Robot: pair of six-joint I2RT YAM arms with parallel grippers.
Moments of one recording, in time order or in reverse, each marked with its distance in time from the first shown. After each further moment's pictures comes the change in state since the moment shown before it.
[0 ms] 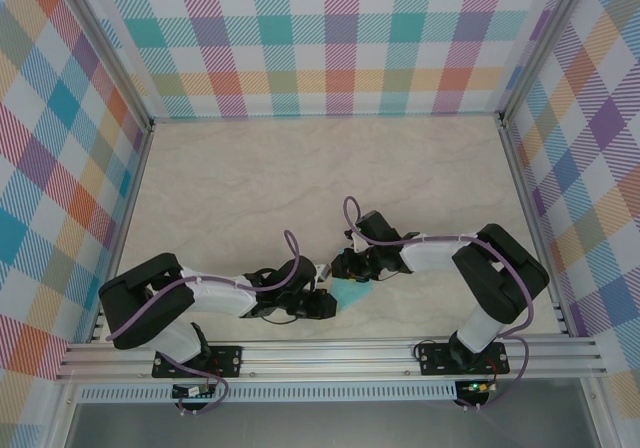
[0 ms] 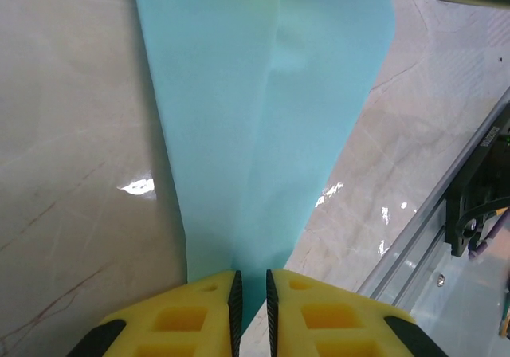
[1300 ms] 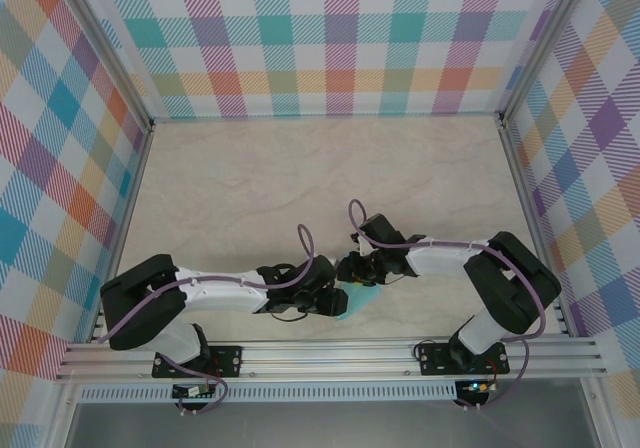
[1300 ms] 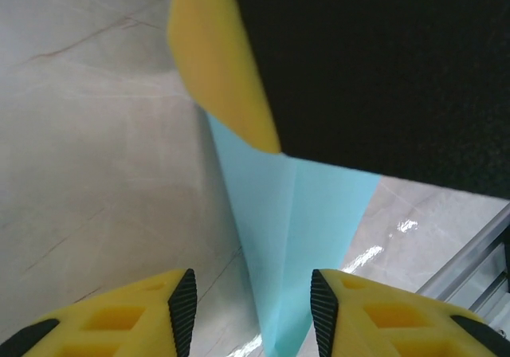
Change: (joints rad) left arm -0.095 -0.010 0.208 -0.331 -0.262 0.047; right arm 0.000 -0.077 -0.030 -0.083 0.044 0.024
